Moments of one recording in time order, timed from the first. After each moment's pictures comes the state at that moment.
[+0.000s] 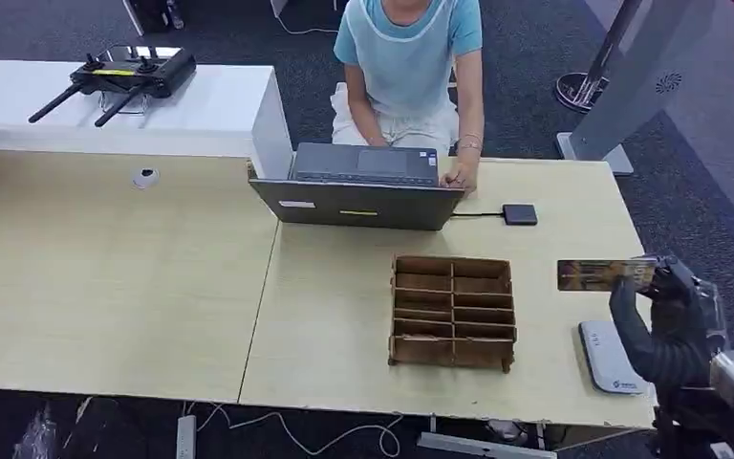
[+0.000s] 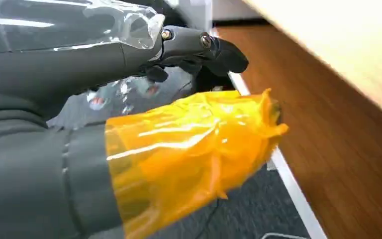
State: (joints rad) left arm -0.32 0.28 -1.40 -0.02 1.31 0.70 -0.70; right arm 0.14 -0.05 -0.29 -2.06 0.14 0.28 -0.30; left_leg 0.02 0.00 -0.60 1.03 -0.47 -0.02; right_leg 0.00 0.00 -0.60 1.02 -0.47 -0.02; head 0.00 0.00
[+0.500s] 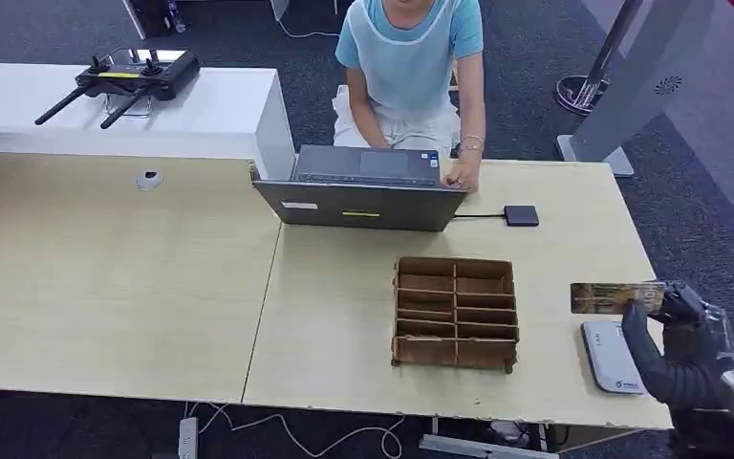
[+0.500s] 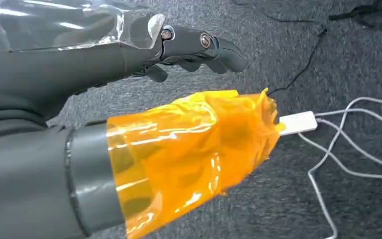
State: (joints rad) left arm -0.16 0.03 -1.41 -0.02 1.51 0.59 -0.55; right arm 0.18 -0.05 -0.35 -2.02 0.14 0.31 -0.33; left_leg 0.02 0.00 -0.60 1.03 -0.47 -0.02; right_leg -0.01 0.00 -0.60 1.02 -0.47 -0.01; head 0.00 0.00
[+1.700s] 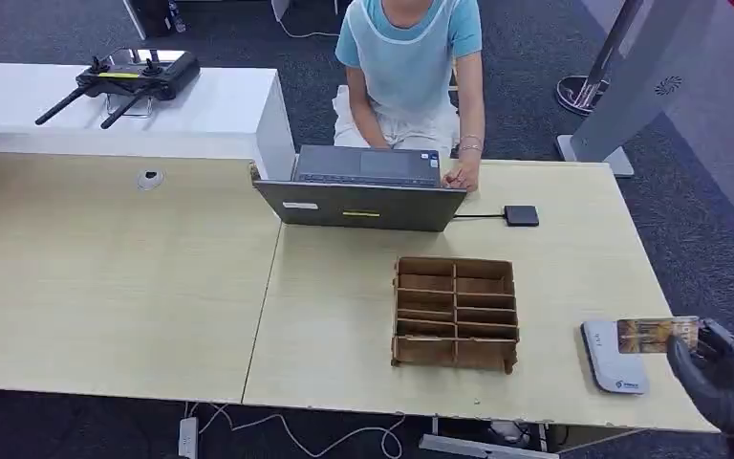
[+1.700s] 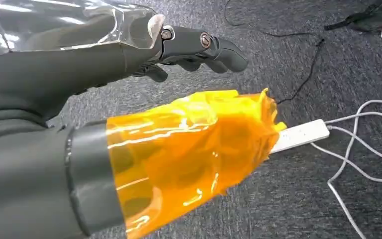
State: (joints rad) left arm -0.16 0.02 -1.52 -0.02 1.46 0.67 -0.47; right arm 0.19 -0.16 -0.63 -1.77 -0.04 0.58 -0.16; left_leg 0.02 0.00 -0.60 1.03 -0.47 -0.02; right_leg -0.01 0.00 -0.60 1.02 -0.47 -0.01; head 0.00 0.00
